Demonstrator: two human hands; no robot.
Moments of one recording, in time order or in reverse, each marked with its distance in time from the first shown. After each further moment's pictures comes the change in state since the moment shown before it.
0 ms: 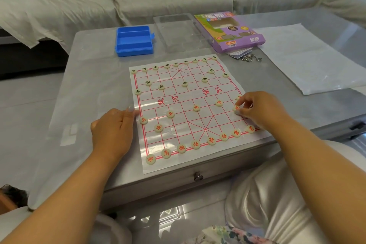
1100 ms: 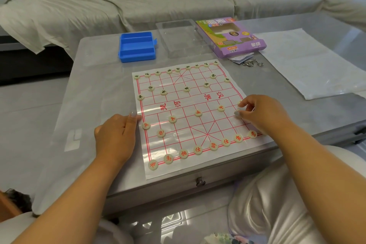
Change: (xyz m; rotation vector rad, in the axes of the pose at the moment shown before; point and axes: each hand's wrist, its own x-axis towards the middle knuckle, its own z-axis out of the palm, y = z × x) left_hand -0.001 0.004 -0.003 -0.016 -0.013 -0.020; right_hand -0.001 -0.003 -0.001 0.001 0.054 0.017
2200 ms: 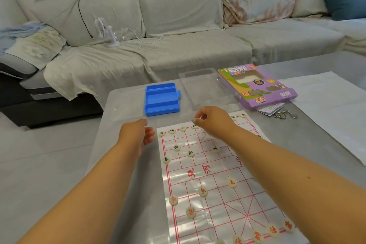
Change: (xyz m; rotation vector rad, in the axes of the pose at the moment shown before) left_hand 0.172 0.041 -0.031 -0.840 -0.011 -0.726; right_hand 0.124 -0.175 0.021 0.244 -0.121 -0.302
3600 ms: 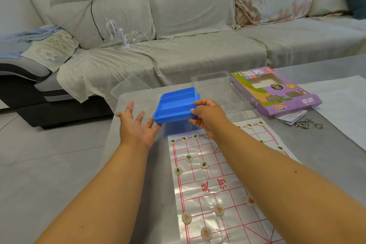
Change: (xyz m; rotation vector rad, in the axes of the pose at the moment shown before) left_hand 0.043 0.020 -0.004 -0.817 -0.208 0.097; right_hand 0.053 -0.041 0.027 1.119 0.036 0.334
